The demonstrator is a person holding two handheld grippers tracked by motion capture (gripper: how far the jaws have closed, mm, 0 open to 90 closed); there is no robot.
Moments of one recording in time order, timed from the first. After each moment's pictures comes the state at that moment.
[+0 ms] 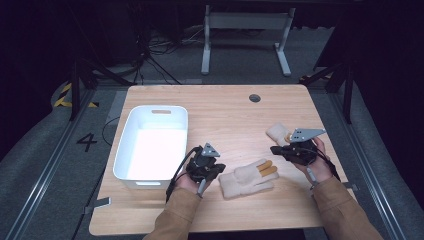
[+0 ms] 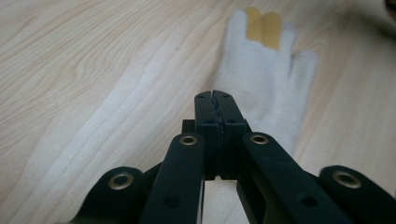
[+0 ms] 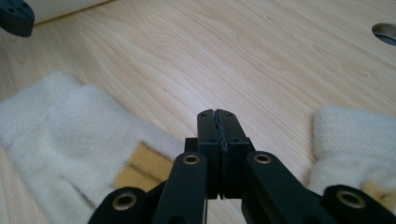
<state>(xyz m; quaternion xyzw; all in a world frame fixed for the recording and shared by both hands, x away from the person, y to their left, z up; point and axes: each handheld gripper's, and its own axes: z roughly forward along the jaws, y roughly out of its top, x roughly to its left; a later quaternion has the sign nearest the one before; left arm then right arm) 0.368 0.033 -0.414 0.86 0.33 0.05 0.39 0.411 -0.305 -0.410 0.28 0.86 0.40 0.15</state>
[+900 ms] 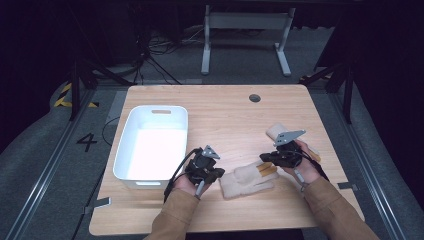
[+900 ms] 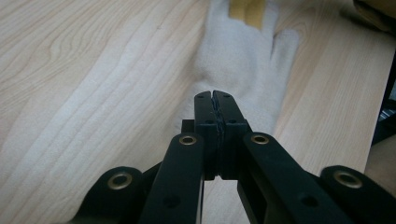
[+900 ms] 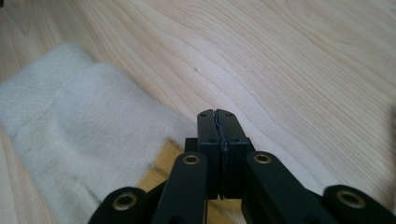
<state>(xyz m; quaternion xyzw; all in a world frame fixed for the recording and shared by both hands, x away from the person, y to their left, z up) 0.361 0.036 -0.411 0.87 0.31 0.01 0.37 0.420 -0.269 -0.431 0.27 0.89 0.35 0.09</state>
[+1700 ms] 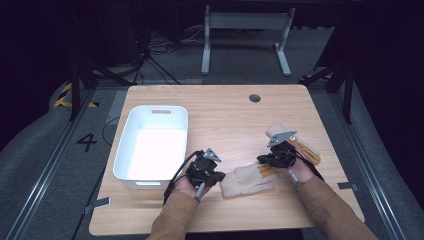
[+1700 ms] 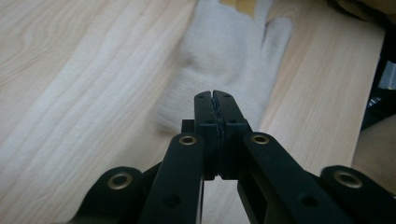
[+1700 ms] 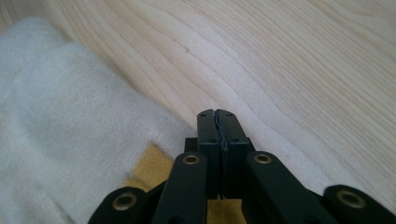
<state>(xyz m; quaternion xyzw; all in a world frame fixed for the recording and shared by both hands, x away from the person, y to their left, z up) 0.360 0.030 -0.415 0.89 0.30 -0.02 0.36 0.427 -0.262 -0.446 0.28 0.90 0.31 0.09</state>
